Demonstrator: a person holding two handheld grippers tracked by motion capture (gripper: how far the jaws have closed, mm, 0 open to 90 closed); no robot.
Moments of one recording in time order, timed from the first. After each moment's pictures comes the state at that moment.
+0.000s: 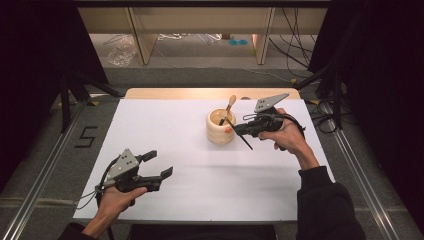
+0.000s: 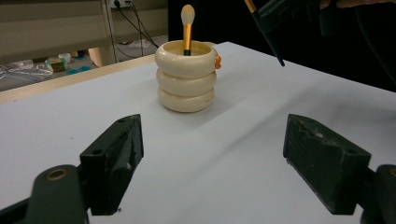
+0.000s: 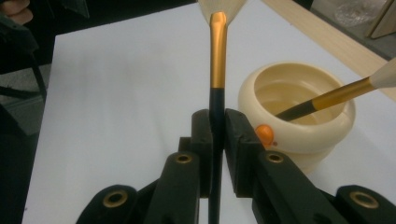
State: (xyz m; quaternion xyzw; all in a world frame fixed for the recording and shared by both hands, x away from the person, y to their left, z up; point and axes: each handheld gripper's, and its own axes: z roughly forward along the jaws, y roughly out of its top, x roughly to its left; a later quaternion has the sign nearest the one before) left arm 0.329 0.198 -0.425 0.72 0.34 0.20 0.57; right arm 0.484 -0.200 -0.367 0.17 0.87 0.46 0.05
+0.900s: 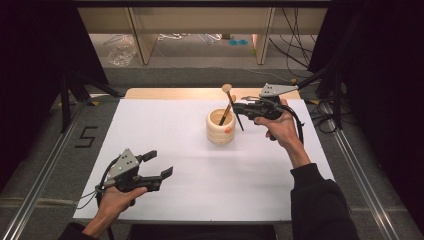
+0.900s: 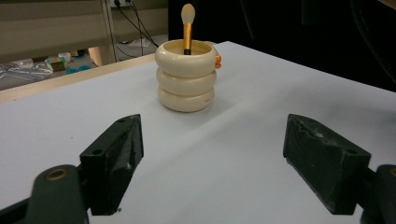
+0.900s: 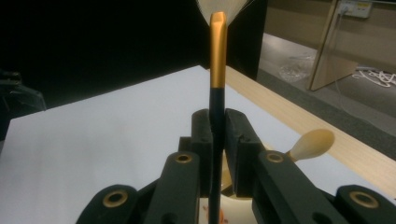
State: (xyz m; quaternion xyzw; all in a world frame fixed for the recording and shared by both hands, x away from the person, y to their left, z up) left arm 0.330 0.199 -0.425 0.73 0.33 0.20 0.56; right arm 0.502 -0.197 -0.352 0.23 0.79 0.56 0.12
